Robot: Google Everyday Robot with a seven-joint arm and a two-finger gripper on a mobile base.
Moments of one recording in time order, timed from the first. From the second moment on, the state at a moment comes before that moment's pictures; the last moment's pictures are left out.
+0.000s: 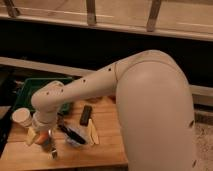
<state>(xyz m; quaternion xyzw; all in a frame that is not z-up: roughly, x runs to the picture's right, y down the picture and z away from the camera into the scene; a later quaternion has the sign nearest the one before) -0.286 0.212 0.665 -0.47 0.00 0.42 0.78</state>
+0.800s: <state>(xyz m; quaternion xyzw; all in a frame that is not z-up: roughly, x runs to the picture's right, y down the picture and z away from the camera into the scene) -0.273 0.288 0.696 -0.52 0.02 0.46 0.72</state>
